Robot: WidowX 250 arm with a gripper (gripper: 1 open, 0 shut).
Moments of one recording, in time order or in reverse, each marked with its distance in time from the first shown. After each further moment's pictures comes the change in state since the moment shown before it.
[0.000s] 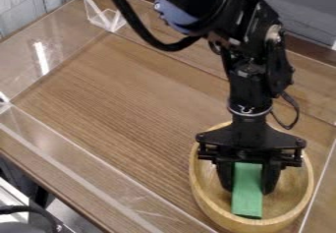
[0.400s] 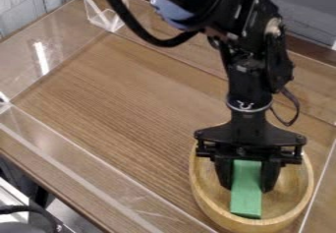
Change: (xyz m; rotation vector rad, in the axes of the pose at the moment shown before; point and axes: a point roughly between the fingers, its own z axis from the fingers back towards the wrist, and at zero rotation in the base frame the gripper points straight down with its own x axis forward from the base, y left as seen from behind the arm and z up) arm -0.003 0.000 0.008 -0.002 0.001 0.000
